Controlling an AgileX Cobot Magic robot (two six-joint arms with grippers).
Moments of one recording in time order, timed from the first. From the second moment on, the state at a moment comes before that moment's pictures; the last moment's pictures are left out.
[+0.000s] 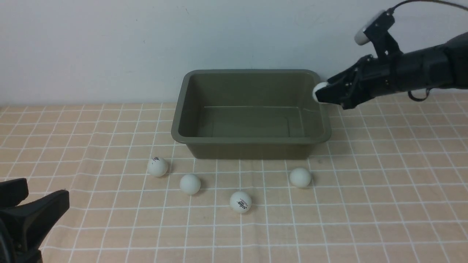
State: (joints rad) right arm 0.06 1.99 -1.48 1.18 0.88 -1.59; left arm 0.09 0.46 -0.54 -0.65 0.69 0.62
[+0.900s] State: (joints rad) right arm 0.04 1.64 -1.49 0.92 0.71 -1.26; left arm 0.09 0.46 -0.54 -0.65 0.73 0.63
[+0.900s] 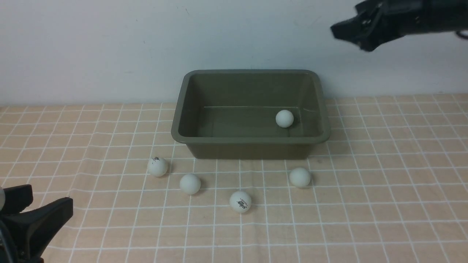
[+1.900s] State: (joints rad) right arm 0.39 1.46 -0.89 0.51 0.53 -0.31; left arm 0.09 0.46 -0.54 -0.65 0.76 0.63
